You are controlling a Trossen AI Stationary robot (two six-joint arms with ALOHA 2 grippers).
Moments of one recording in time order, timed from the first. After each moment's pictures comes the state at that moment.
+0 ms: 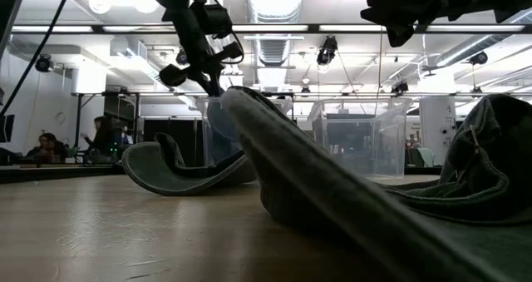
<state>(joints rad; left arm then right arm) 0.68 1.67 1.58 -1.00 0.14 -0.80 -0.08 0.76 0.49 0.14 -0.10 0.07</state>
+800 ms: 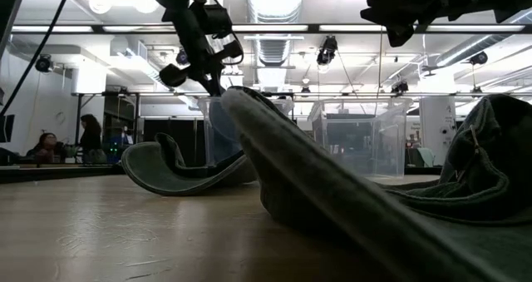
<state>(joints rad) 0.68 1.66 1.58 -1.00 0.17 -0.84 -0.08 0.76 0.49 0.14 -0.10 0.07</state>
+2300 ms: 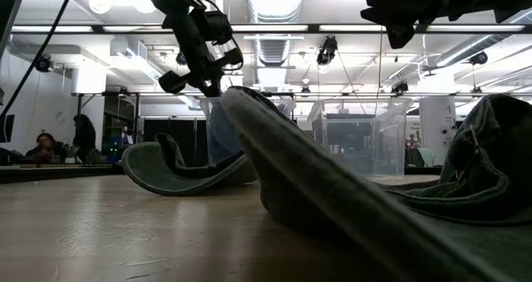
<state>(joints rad) 0.68 1.66 1.52 -0.94 0.17 -0.86 -0.08 0.76 0.49 0.15 -0.10 0.12</state>
